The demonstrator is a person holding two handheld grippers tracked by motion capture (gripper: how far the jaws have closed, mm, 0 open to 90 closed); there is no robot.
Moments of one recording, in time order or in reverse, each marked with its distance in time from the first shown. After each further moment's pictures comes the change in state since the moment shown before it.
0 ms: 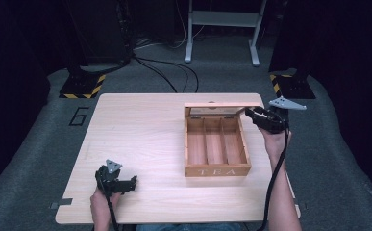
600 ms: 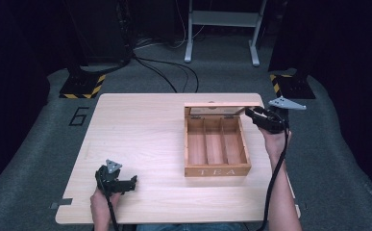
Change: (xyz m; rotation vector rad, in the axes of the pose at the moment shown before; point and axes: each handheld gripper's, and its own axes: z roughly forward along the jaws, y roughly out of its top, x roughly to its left) left arm 0.000 0.000 0.000 -0.003 -0.004 -0.005; right arm 0.000 0.000 0.000 0.001 0.000 -0.007
